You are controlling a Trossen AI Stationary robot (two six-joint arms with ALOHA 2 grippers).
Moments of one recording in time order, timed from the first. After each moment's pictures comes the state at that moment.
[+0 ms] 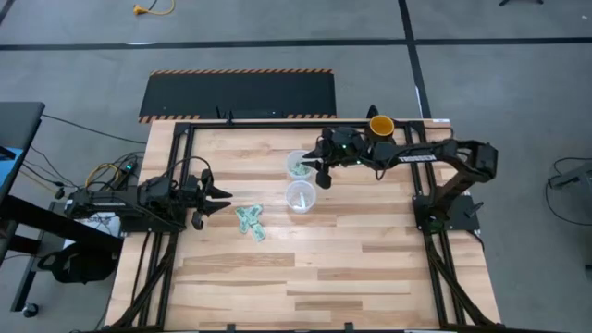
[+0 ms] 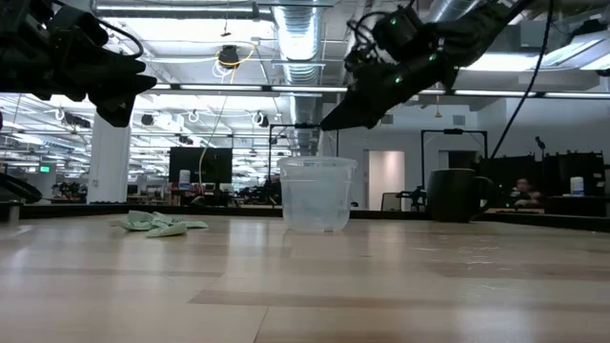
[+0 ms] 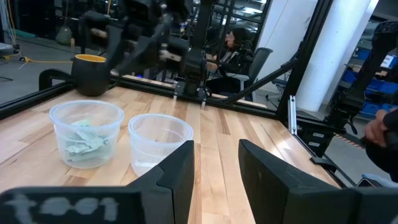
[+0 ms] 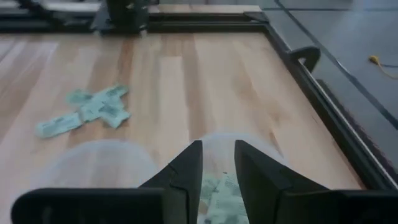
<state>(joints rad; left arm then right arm) 0.01 0.02 0.01 0.04 0.04 -0.23 -0.33 1.57 0.90 0.19 -0.19 -0.20</state>
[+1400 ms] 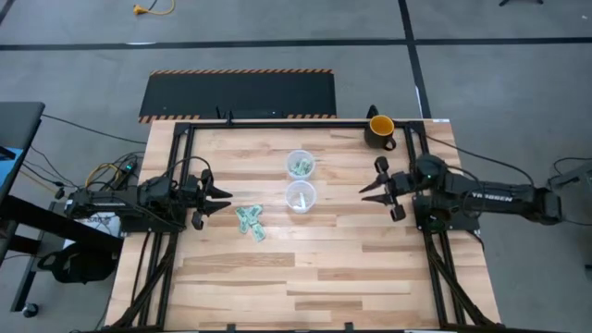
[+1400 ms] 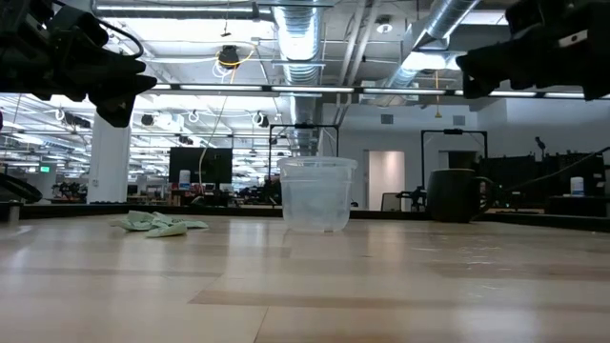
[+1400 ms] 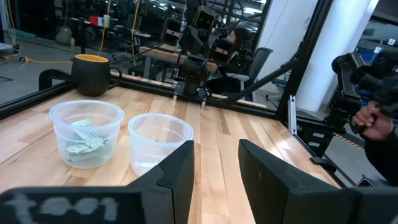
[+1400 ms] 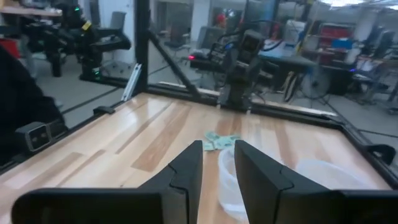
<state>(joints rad) 0.01 0.02 0.01 0.04 0.04 -0.23 -0.30 0.53 0.18 0.28 -0.55 -0.19</state>
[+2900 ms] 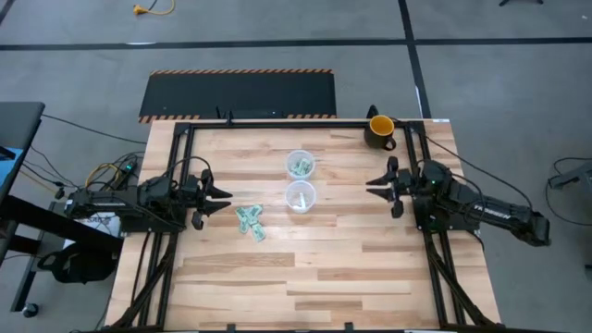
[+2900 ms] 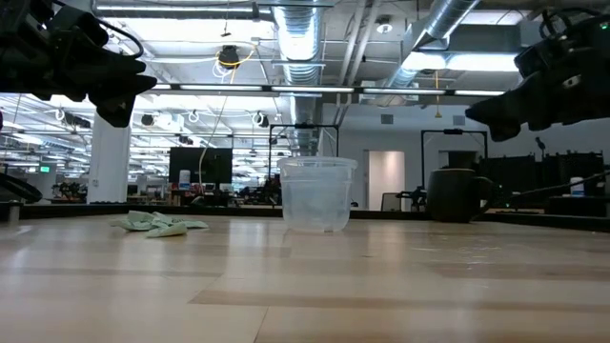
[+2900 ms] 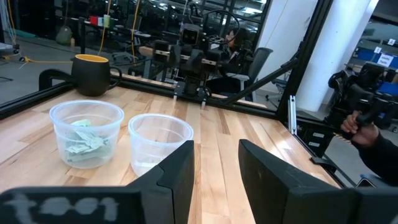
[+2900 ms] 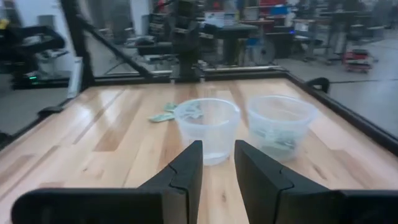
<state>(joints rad) 0.01 0.02 0.01 0.04 0.04 -0.23 -0.43 0.18 0.01 0.05 -0.44 -0.05</state>
